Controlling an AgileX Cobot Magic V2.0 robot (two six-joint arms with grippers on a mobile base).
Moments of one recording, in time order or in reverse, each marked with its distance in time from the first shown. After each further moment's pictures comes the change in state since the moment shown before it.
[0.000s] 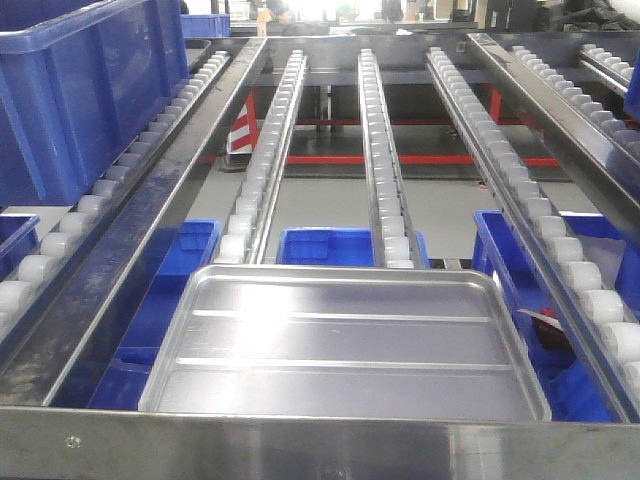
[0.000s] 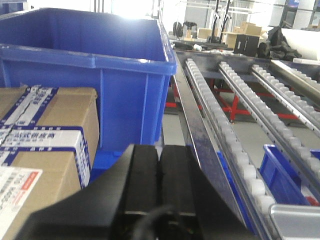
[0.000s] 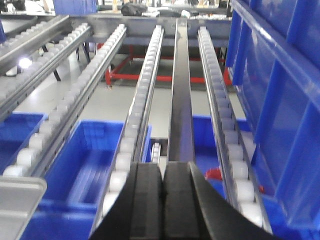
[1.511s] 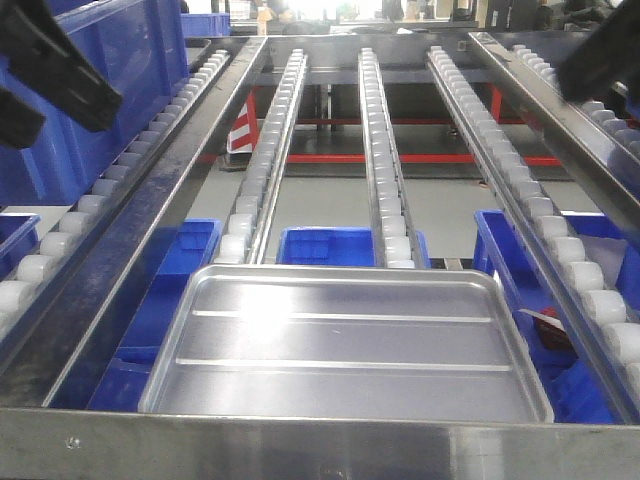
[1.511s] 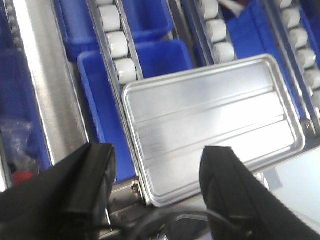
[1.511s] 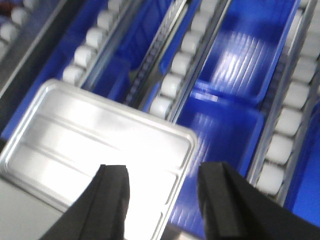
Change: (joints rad) left arm -0.406 1.126 -0.868 -0.191 0.644 0.000; right arm 0.399 0.998 -0.716 0.143 0.403 0.000
